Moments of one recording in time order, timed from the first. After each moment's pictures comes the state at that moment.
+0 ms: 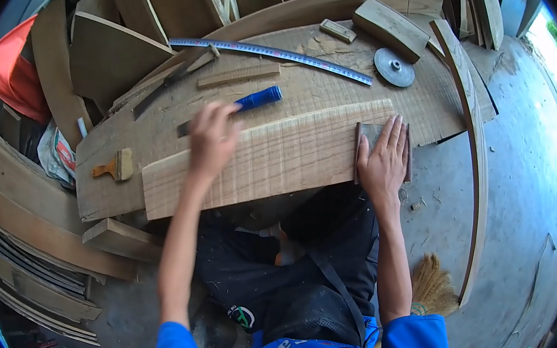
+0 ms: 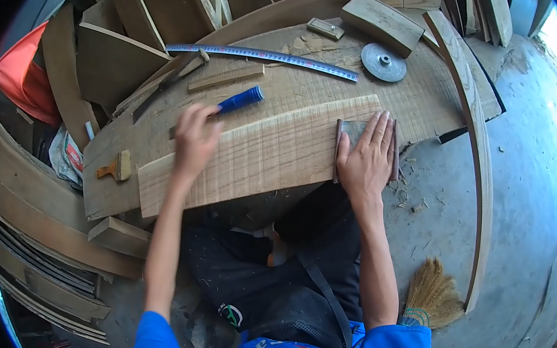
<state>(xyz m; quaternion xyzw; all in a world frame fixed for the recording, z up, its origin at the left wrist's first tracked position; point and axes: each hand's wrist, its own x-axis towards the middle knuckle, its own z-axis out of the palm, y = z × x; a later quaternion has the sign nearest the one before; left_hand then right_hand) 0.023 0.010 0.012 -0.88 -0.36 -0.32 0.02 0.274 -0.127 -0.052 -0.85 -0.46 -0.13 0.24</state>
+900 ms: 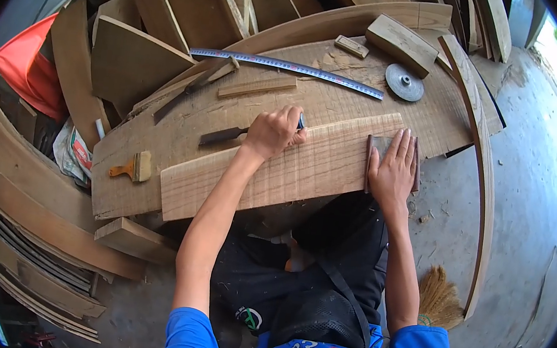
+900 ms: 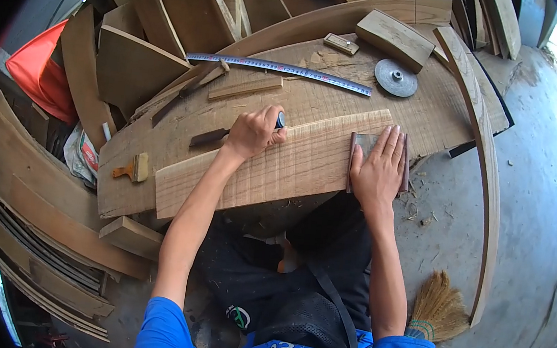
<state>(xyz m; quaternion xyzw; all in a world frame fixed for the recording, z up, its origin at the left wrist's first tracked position) 0.087 0.039 -0.005 -0.95 -0.19 -0.22 0.07 0.276 -0.127 -0.052 -0.85 -0.47 -0.12 0.22</state>
